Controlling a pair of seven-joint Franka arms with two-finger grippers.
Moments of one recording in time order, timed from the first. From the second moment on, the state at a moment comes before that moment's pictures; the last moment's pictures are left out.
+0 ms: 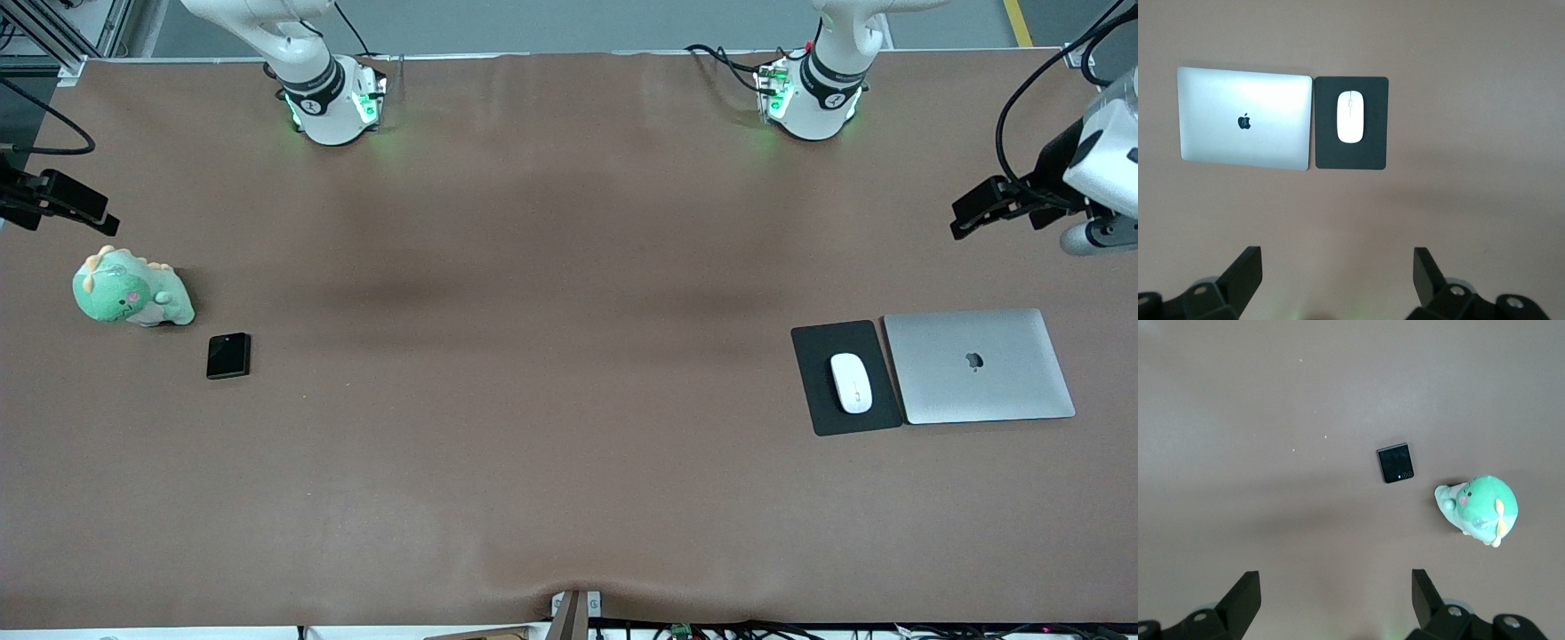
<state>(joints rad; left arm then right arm) 0.04 -0.05 -0.13 -1.60 0.01 1.53 -0.20 0.01 0.01 -0.07 -1.49 0.02 1.47 0.03</state>
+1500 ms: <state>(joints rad) 0.04 -0.07 -0.13 -1.60 0.00 1.50 -0.20 0.07 0.03 -0.06 -1.50 0.02 1.48 0.03</state>
